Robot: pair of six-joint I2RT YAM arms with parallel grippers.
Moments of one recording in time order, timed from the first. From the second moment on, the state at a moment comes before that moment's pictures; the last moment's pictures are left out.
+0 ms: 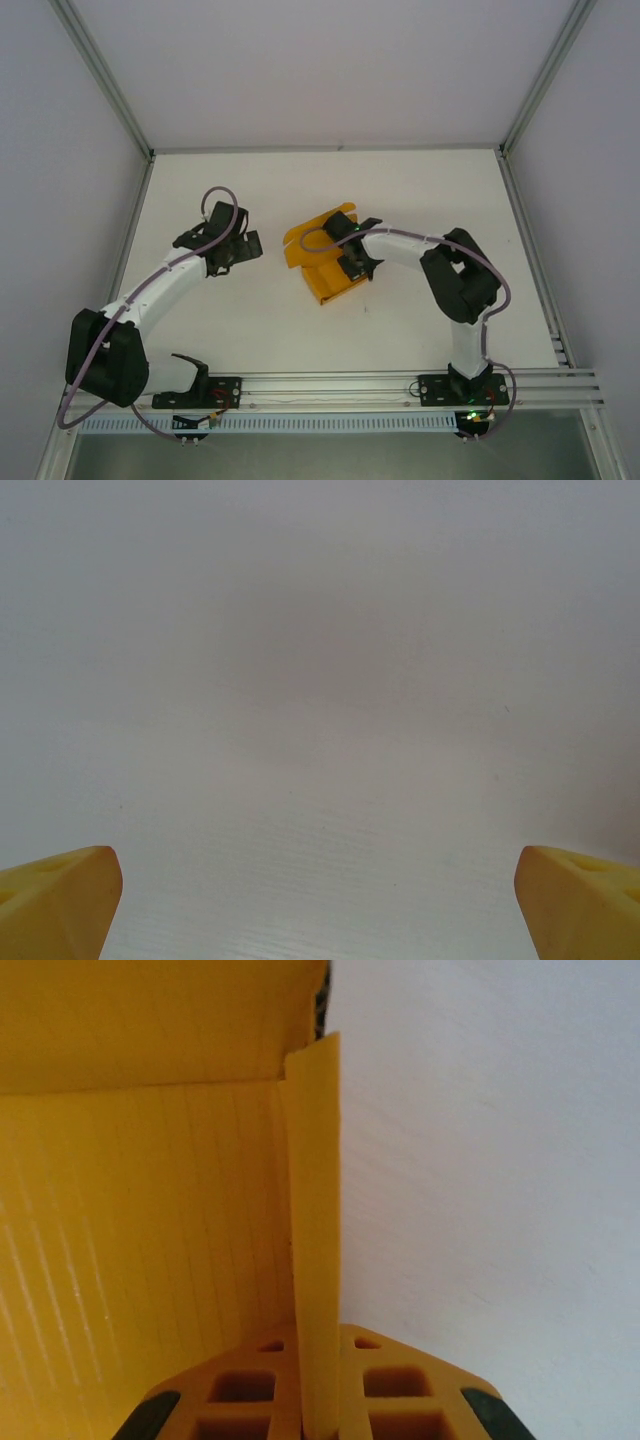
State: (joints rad) left arm -0.34 1.31 0.93 -0.65 -0.28 -0.55; right arm 0.74 1.96 1.30 -0.78 0.32 0.21
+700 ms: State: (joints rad) left arm -0.34 1.29 0.93 -0.65 -0.28 -0.55; right arm 0.79 2.15 1.50 -1.02 0.59 0.45
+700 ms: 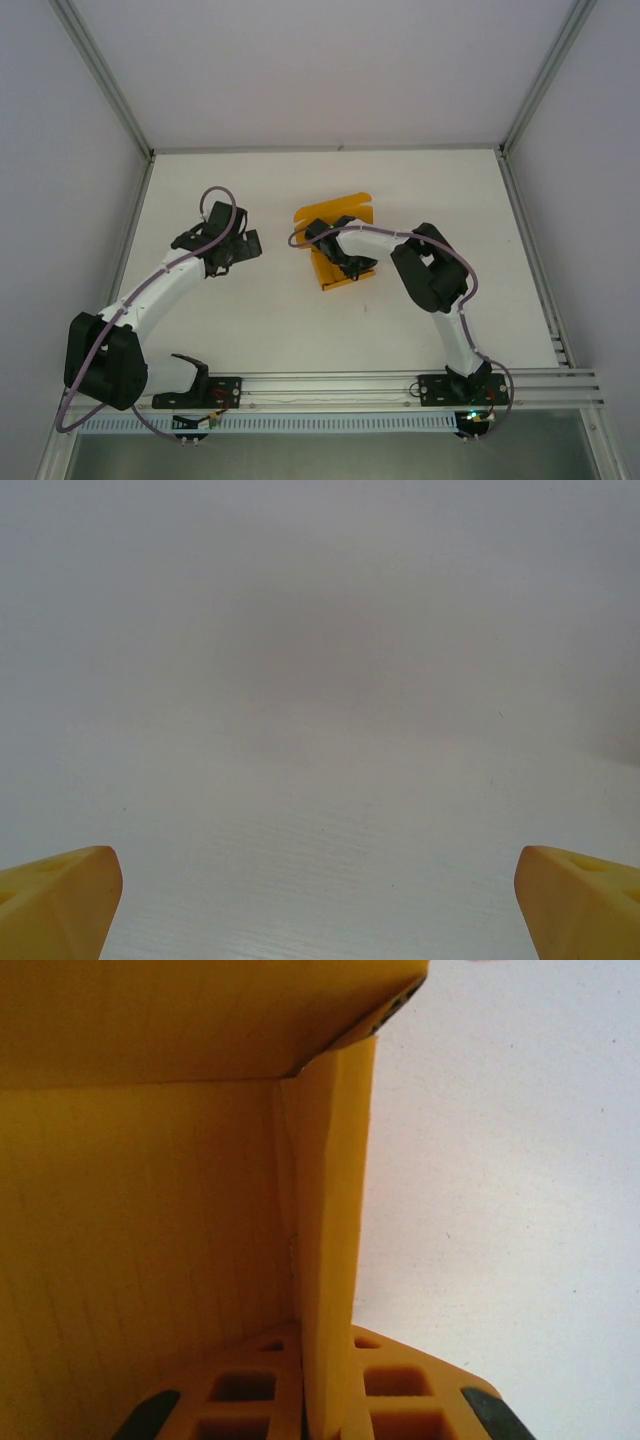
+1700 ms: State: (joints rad) left arm -0.55 1.31 0.96 -0.61 -0.10 -0.60; right arm 0.79 1.65 1.16 -0.70 0.48 0.72
